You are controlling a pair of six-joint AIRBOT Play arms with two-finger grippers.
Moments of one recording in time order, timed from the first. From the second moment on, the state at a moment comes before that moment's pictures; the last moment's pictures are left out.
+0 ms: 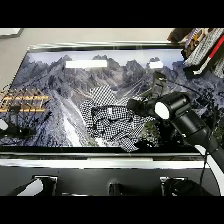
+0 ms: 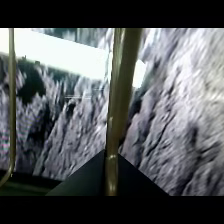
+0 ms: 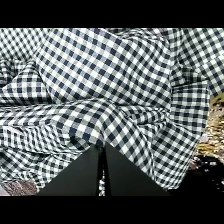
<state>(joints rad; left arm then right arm) 0.45 -1.14 0.71 1.53 -0.91 -1.28 0.52 -1.11 1.16 -1.61 1.08 2.34</state>
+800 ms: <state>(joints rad) 0.19 -0.94 0.97 1.35 -0.98 -1.28 0.52 -1.11 1.17 -1.68 1.09 2.34</state>
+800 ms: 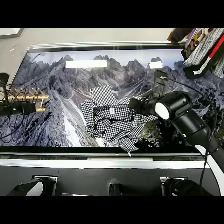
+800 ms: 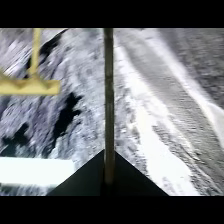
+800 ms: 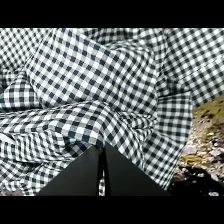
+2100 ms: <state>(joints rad) -0.62 -0.53 0.91 1.49 -1.36 -1.31 0.52 -1.15 1.17 -1.95 1.16 2.76</state>
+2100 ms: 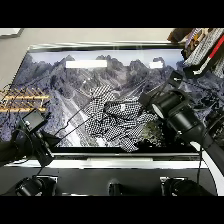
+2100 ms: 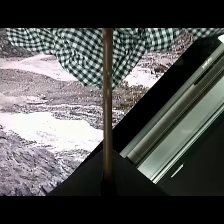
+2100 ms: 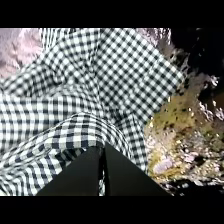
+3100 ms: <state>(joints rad) -0.62 -0.58 0.85 1.44 -1.33 -1.10 0.52 -1.15 1.21 -1.92 1.12 2.74</state>
